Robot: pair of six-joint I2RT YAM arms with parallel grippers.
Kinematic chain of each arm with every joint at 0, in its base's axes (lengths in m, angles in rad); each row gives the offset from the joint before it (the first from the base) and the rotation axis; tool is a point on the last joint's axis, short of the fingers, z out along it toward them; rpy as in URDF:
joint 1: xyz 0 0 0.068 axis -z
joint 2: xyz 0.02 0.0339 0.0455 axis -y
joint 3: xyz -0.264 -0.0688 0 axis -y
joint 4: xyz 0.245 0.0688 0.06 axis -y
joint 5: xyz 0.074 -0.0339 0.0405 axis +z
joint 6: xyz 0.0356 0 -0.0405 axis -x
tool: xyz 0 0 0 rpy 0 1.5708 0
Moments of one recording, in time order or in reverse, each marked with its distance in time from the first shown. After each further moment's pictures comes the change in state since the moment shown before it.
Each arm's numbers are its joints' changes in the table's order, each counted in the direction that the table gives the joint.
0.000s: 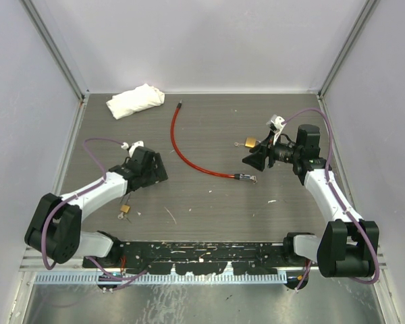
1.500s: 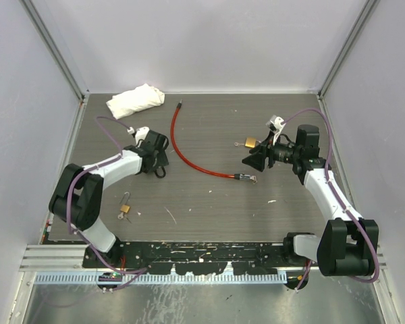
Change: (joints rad) left arm -0.008 -0.285 0.273 -0.073 0.216 -0.008; right arm 0.000 -0.009 0.000 -0.010 0.001 0.002
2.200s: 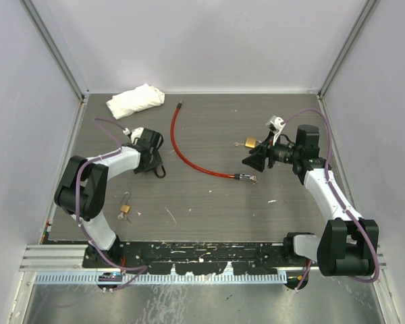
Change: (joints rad) left arm -0.087 -0.106 0.025 0.034 -0.050 -0.003; right arm 0.000 0.000 0.000 -0.008 0.003 0.003
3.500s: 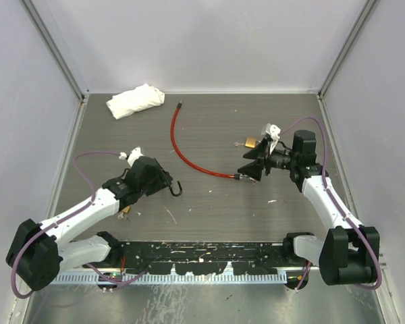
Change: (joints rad) left arm 0.239 0.630 -0.356 0.014 -0.163 0.301; right arm -0.044 0.052 -0.069 0.072 0.106 0.062
